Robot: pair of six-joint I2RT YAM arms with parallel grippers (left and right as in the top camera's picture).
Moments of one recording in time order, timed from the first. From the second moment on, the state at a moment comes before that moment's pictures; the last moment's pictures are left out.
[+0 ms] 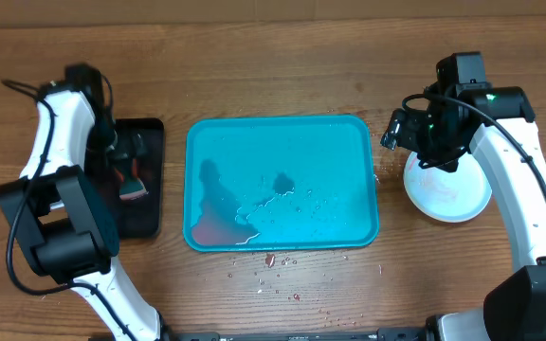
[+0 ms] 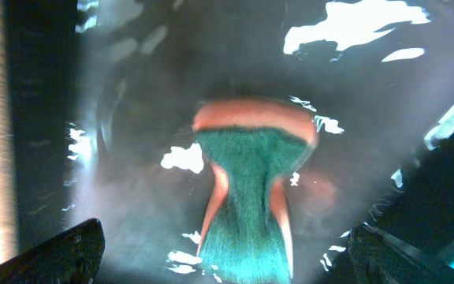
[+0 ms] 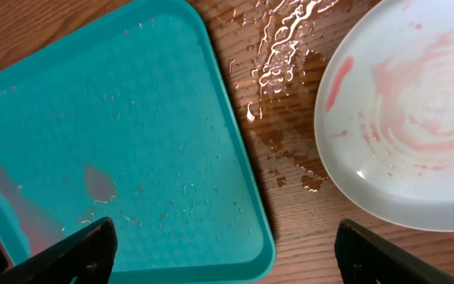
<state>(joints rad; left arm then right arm) 0.25 2.05 1.65 -1.19 -0.11 -0.15 0.06 1.63 1.45 -1.15 -0.20 0.40</state>
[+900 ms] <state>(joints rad) 0.21 1.59 2.01 -1.35 -0.11 -0.10 0.06 1.05 1.79 -1.43 -0.13 0.34</state>
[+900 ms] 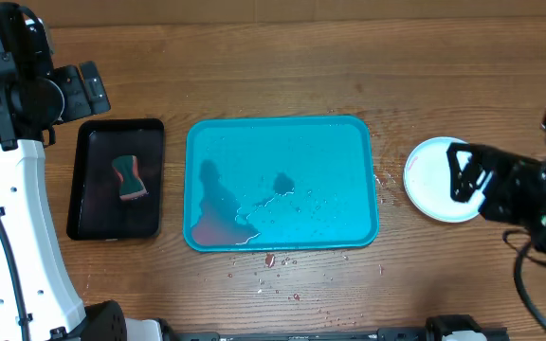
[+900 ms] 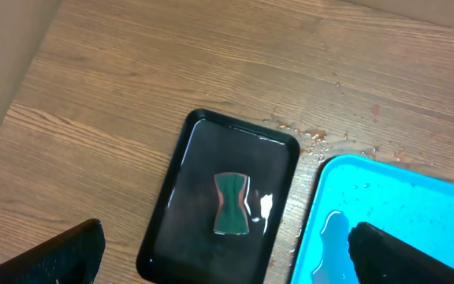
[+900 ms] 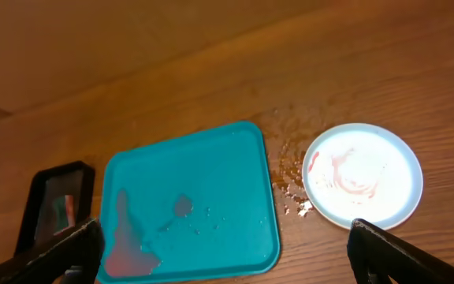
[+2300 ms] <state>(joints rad) 0.21 1.59 2.00 -1.36 -0.11 -0.10 0.05 0.05 0.06 0.07 -0.15 0.22</state>
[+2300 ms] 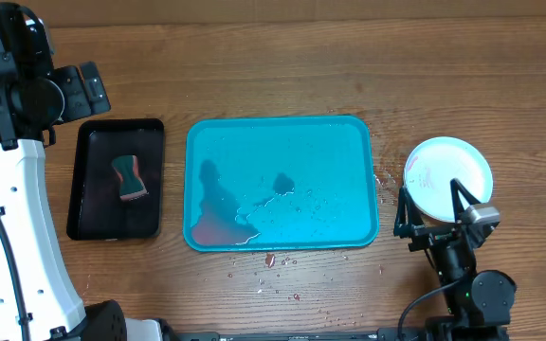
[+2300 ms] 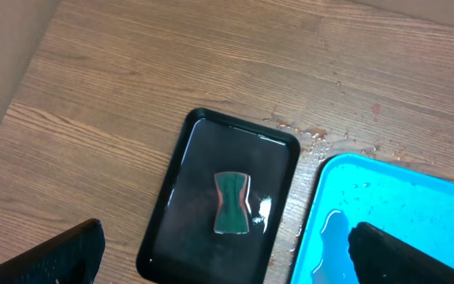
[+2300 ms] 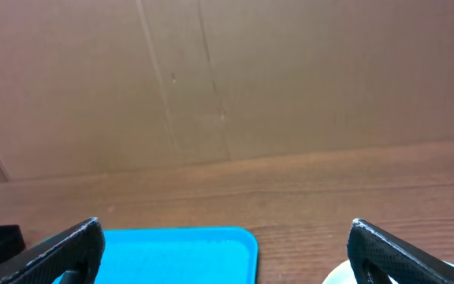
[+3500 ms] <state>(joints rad) 0.21 1.59 2.00 -1.36 -0.11 -0.10 0.05 0.01 0.02 -0.02 -0.14 0.21</state>
